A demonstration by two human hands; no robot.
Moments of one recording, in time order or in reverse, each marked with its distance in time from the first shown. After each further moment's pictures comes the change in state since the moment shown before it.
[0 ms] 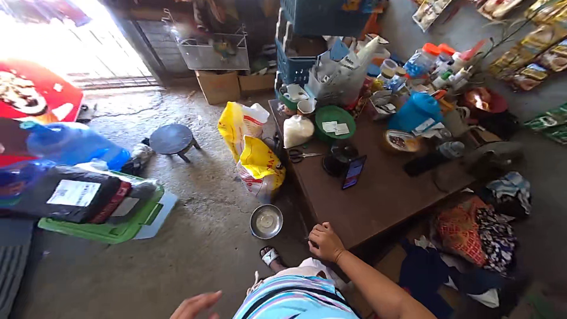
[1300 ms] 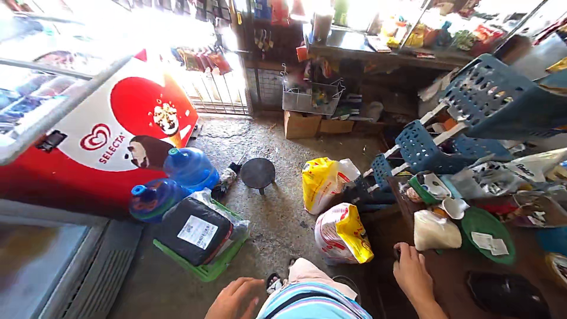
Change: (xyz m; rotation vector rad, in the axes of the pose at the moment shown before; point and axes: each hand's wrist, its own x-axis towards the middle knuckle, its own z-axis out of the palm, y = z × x) left_hand 0.213 -0.229 -0.348 0.209 -0.032 -0.040; right_hand 0.451 -0.142 -0.114 -0.062 -0.167 1.021
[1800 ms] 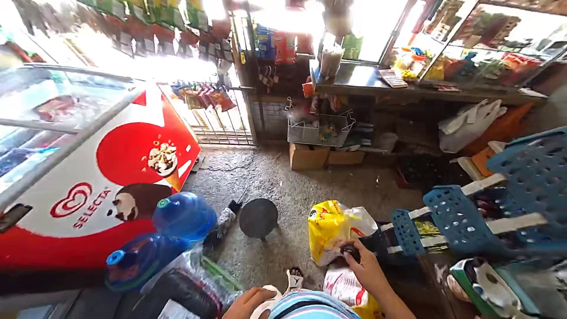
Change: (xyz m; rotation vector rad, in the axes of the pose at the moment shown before) left_hand 0.268 -0.045 -0.054 -0.028 -0.056 0.029; right_hand 0.209 -0.230 -0.044 0.753 -0.177 -0.613
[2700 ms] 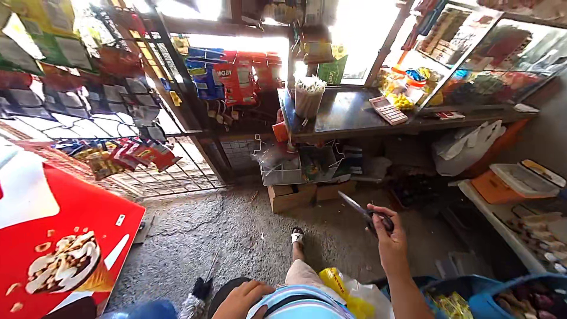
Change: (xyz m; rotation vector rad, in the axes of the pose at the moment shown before) left_hand 0.450 -0.100 -0.139 0.032 -0.198 0.191; right_hand 0.425 -0.059 -0.127 0.373 0.667 -0.263
